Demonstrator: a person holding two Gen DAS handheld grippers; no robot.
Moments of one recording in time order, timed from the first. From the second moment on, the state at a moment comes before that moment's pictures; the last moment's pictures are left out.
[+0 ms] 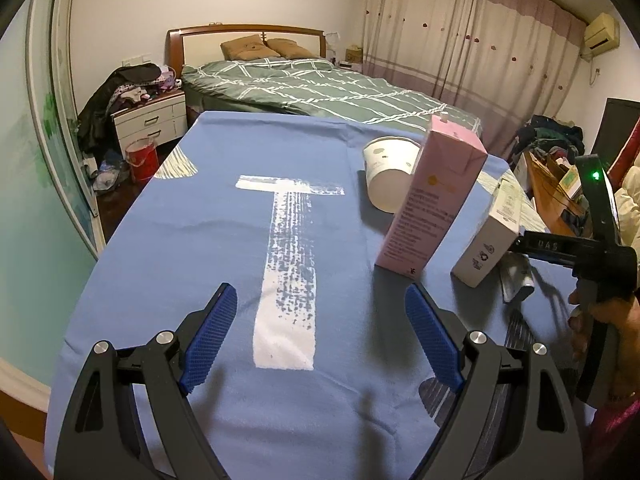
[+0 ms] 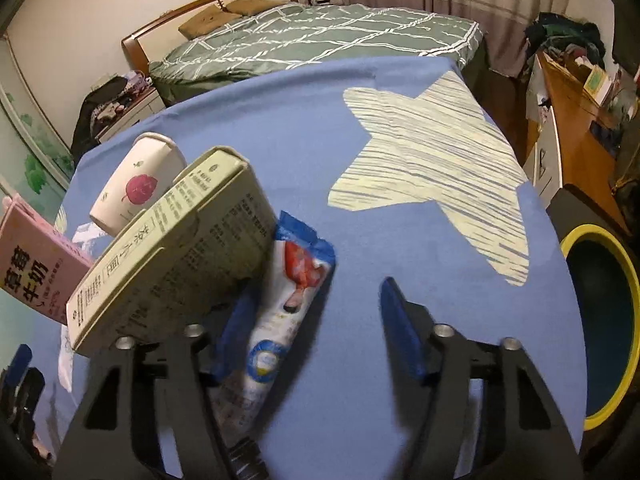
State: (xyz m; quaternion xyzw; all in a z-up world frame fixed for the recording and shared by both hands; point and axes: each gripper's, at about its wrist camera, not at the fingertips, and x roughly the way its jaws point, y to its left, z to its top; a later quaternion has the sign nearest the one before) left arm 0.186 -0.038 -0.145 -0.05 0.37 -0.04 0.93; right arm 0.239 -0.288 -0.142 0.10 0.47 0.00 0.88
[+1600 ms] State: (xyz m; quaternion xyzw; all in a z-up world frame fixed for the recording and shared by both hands) left arm 0.180 -0.125 -0.140 0.00 0.38 -0.14 0.91; right arm 0.118 -0.498 -0.133 0.14 0.39 -0.25 0.88
